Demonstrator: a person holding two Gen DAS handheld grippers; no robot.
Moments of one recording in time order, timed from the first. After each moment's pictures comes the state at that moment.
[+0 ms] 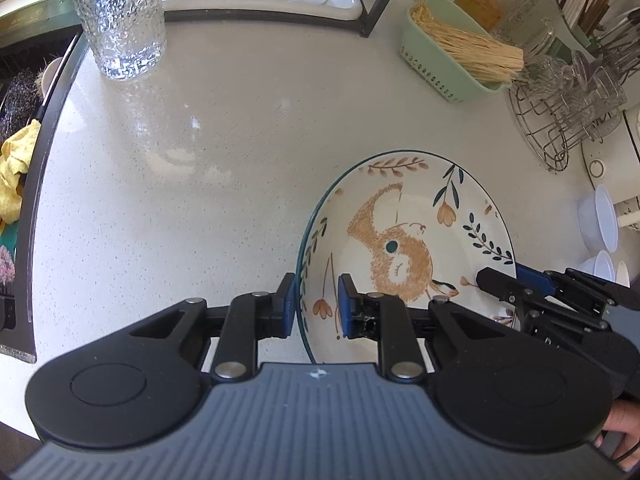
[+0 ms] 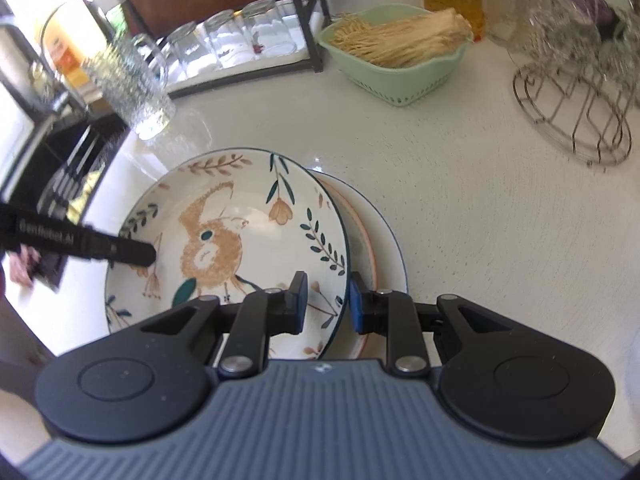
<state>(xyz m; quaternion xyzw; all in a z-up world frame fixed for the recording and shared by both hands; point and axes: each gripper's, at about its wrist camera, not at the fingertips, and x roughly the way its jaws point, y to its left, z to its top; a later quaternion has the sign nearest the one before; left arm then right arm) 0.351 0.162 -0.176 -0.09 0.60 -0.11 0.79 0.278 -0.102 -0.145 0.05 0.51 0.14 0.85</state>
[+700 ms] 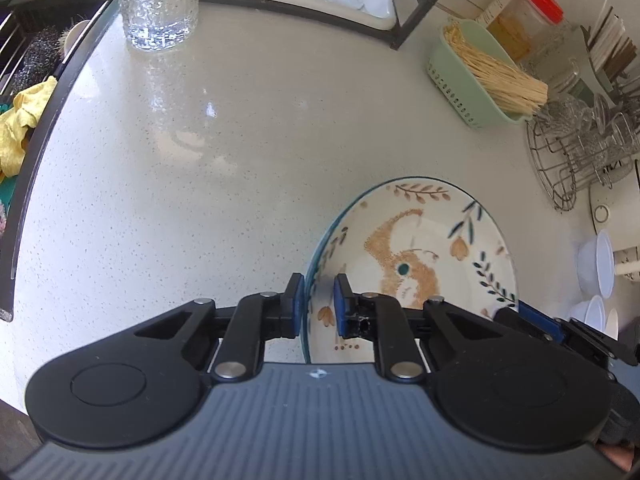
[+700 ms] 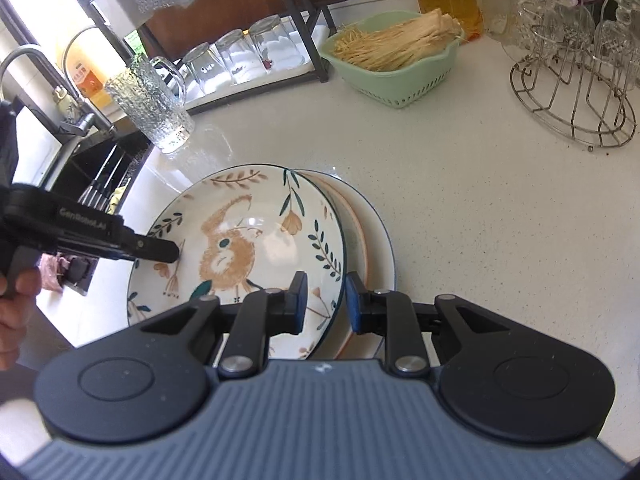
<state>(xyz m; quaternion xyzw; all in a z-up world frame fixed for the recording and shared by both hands) 0.356 0.166 -0.185 -0.15 0.59 -0.06 0.79 0.264 -0.128 -0.142 0.10 0.49 0.17 0.85</state>
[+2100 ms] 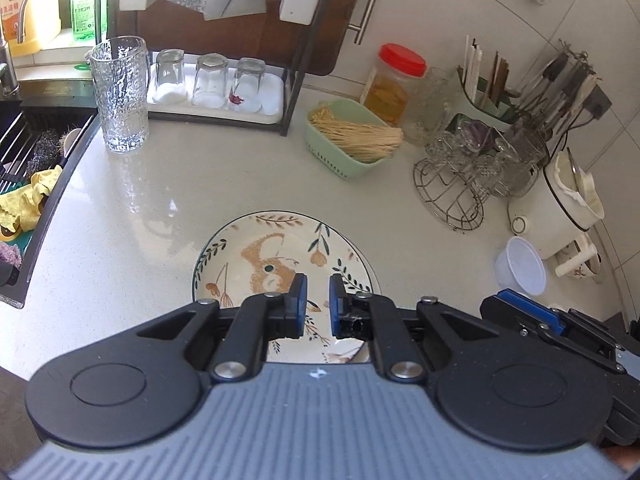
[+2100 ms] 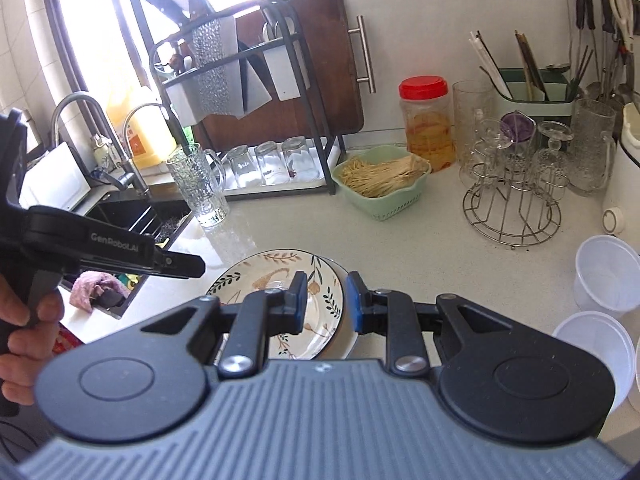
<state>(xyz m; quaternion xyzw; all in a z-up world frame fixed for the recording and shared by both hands) 0.232 0.079 -0.071 -0.11 0.45 -0.09 0.88 0.175 -0.179 -0.046 0.08 0.35 0.17 0.92</state>
